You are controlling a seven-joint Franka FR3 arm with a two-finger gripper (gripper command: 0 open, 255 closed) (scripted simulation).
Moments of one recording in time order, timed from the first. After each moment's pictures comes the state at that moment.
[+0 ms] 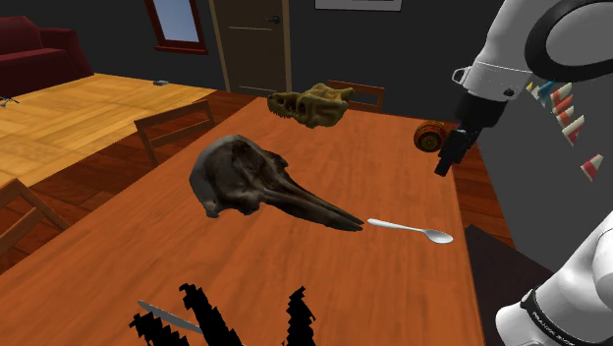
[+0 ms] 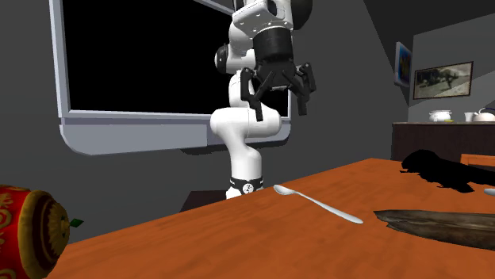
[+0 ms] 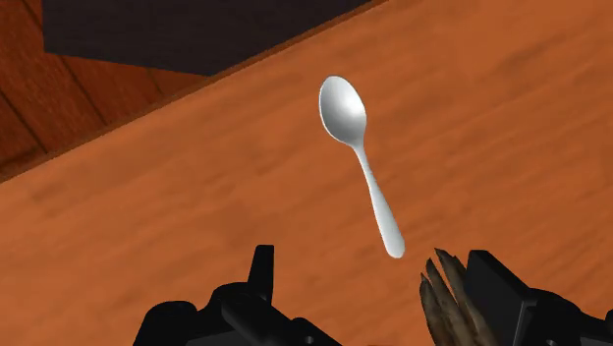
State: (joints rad) arm 0.05 -0.85 -0.02 -2.63 0.13 1.82 -0.09
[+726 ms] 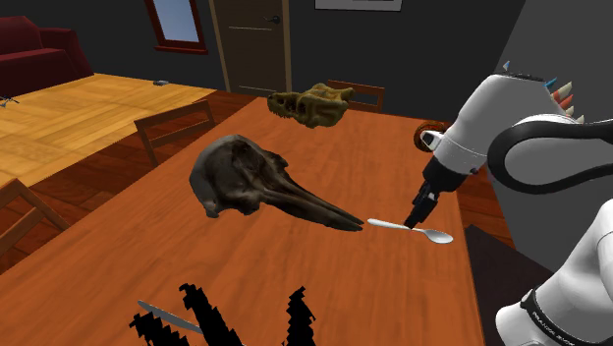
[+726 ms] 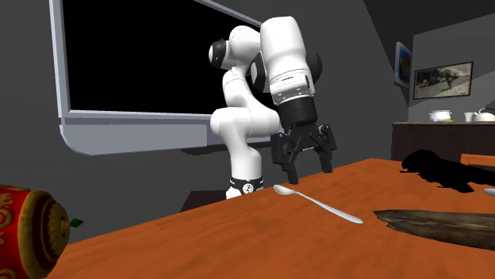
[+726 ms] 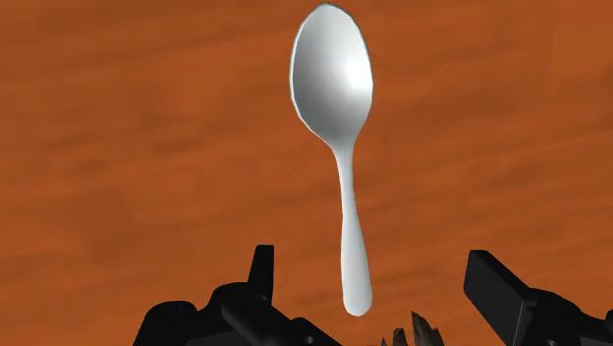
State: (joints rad) arm 0.22 -0.79 0.03 -2.97 0.24 2.37 -0.26
